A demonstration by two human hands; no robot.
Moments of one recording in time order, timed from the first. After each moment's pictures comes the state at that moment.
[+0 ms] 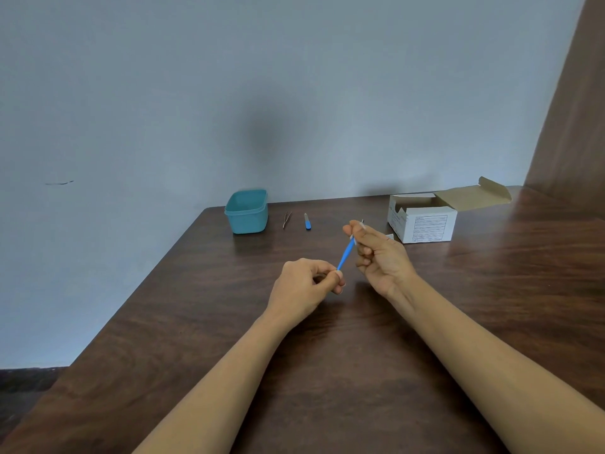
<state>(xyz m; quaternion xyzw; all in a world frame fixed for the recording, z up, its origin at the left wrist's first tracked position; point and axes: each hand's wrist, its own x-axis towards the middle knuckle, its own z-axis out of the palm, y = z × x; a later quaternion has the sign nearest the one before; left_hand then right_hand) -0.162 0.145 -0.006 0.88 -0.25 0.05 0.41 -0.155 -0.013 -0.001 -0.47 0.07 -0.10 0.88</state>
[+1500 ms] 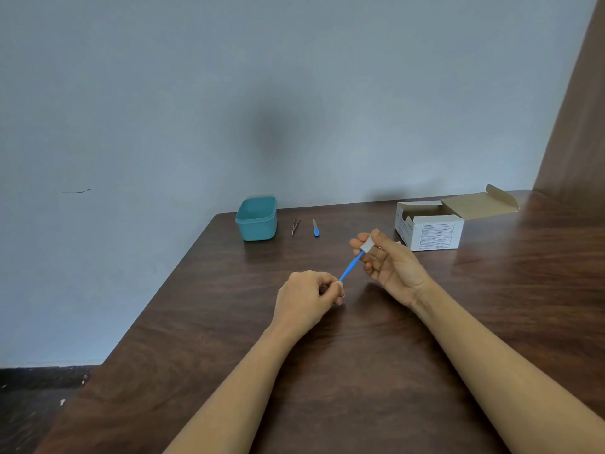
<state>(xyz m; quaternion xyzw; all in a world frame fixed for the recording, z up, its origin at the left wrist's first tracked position) -0.163 0.152 -0.002 0.91 -0.23 0.06 0.35 -0.160 -0.028 0.006 -0.50 0.02 -0.04 0.87</state>
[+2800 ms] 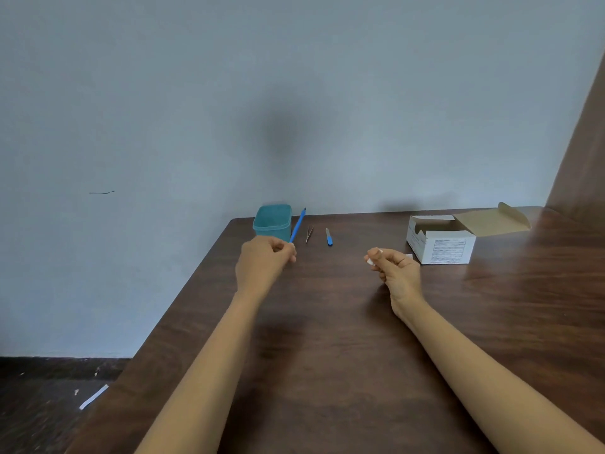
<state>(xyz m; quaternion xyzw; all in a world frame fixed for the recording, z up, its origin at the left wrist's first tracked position) -0.122 0.214 0.055 0.90 -0.03 0.16 0.42 -0.143 -0.007 -0.006 -0.57 0.08 -0.22 0.79</state>
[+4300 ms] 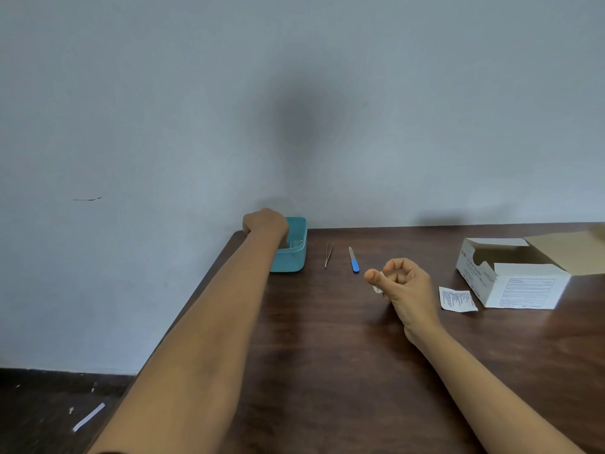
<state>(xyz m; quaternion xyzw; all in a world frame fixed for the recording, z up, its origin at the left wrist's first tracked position) 0.089 0.205 0.084 1.00 0.07 0.00 -0.05 -0.059 0.013 -0.011 -0.66 0.04 -0.22 0.72</state>
